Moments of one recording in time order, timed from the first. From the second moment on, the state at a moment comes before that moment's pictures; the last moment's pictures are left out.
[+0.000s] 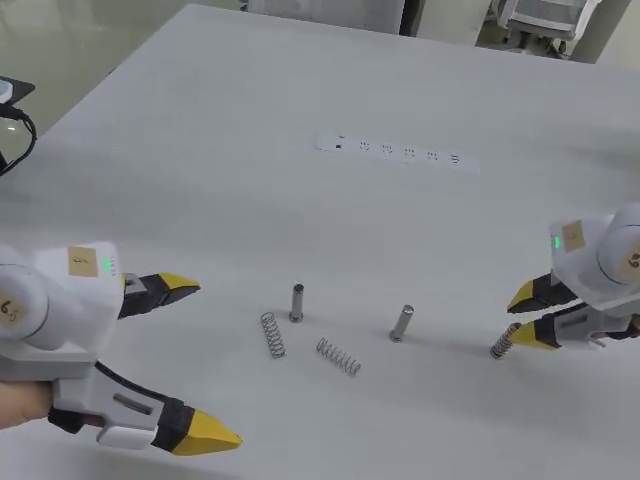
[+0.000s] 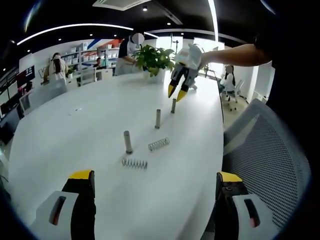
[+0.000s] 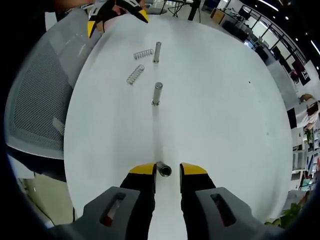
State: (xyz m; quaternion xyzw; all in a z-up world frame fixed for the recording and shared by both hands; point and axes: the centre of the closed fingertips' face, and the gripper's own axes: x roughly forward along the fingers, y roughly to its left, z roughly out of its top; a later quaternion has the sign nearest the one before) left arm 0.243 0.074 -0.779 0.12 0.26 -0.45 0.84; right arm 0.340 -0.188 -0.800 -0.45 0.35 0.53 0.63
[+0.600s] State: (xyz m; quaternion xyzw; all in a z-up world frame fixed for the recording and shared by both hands) left arm 0.246 0.075 -0.772 0.11 0.25 -0.45 0.85; right arm 0.340 -0.175 -0.770 -0.34 0.31 0.51 0.73
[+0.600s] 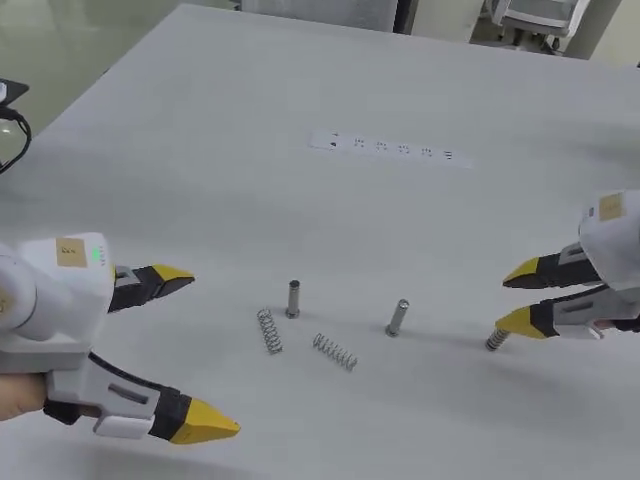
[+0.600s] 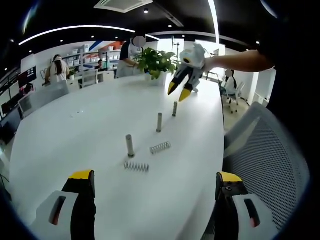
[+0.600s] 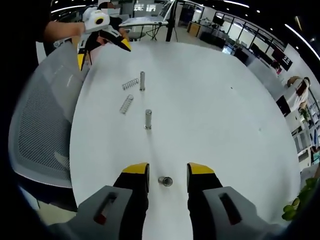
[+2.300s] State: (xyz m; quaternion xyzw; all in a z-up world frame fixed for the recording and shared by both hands) left arm 0.253 0.070 -0.758 0.09 0.24 -0.45 0.86; right arm 0.286 -0.171 -0.769 -0.15 0.29 0.50 0.80
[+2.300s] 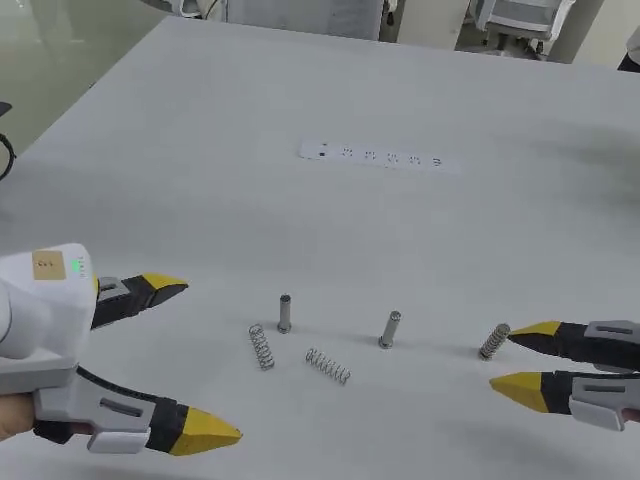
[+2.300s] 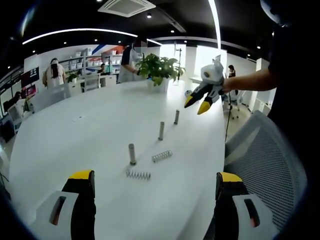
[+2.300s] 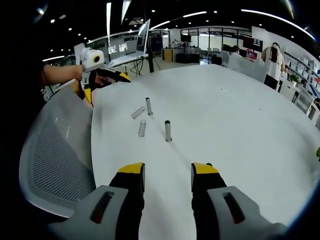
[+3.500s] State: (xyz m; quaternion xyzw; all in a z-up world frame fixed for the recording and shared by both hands) left arm 0.252 0.075 -0.762 0.10 0.24 -0.44 0.86; right arm 0.273 -0.055 -0.773 -0.23 0.27 0.60 0.72
